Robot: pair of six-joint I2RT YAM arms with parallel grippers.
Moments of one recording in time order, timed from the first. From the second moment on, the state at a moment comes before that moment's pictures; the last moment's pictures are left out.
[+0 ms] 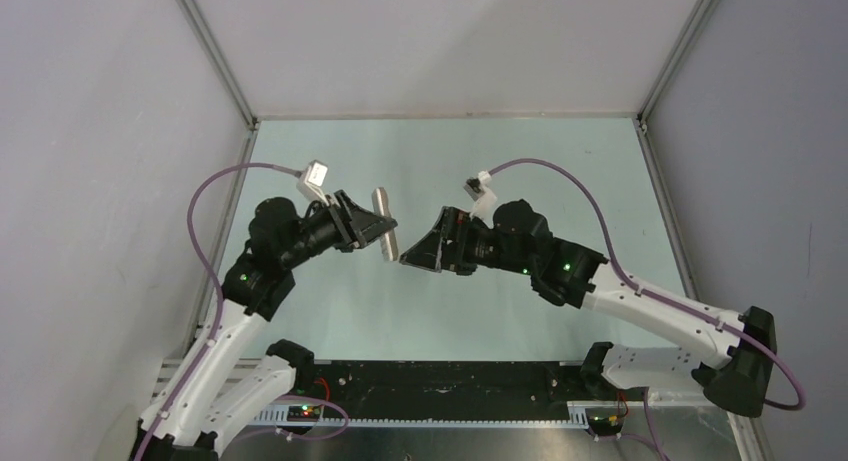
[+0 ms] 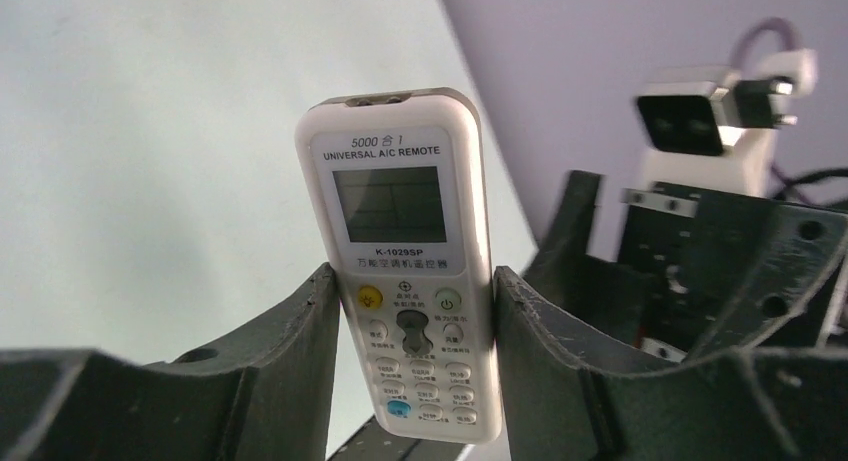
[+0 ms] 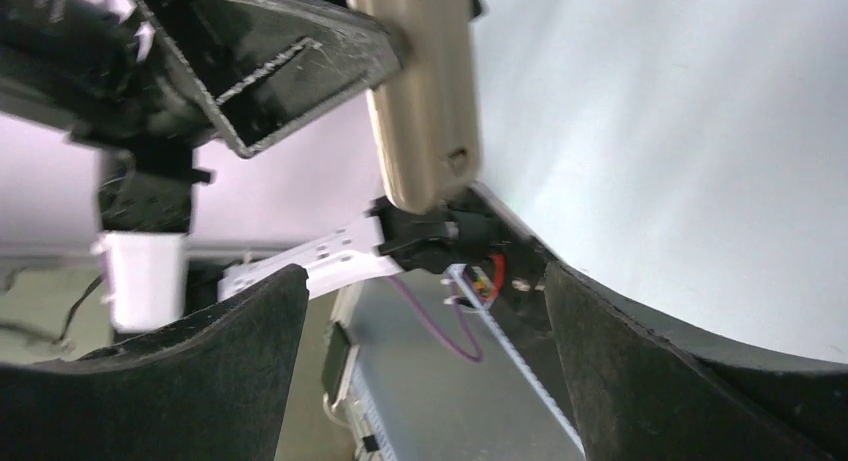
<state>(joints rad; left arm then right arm) -0.39 0.74 0.81 -0.25 0.46 -0.78 1.01 1.14 1.02 -0.11 -0.20 1.01</state>
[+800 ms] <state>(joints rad) -0.39 1.26 0.61 -0.36 0.05 -0.68 0.91 1.00 0.79 -0.33 -0.05 1.09</state>
